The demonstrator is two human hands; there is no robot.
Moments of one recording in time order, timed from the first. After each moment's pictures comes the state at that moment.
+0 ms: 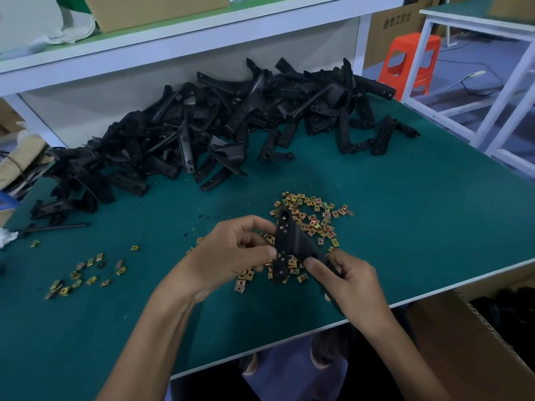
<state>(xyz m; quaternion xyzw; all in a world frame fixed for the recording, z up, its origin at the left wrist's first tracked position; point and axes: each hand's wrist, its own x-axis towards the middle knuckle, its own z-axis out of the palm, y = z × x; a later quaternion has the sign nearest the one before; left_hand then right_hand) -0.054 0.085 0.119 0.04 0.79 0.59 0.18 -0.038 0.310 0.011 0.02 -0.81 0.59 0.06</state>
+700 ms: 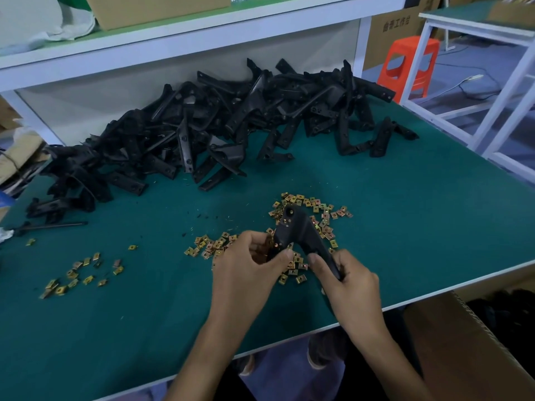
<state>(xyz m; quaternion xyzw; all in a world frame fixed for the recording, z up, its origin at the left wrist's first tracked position) -0.028 0.129 0.079 -0.09 0.87 0.48 -0.09 -0.032 0.302 0.004 -0.03 -0.83 0.54 0.14</state>
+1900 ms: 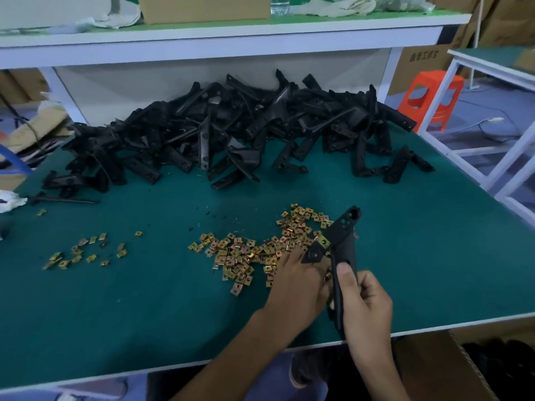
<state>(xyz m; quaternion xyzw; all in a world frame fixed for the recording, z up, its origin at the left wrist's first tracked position) -0.054 0.189 0.035 0.16 0.97 0.17 -0.11 -0.031 0.313 0.009 -0.07 -0.72 0.68 0.14</state>
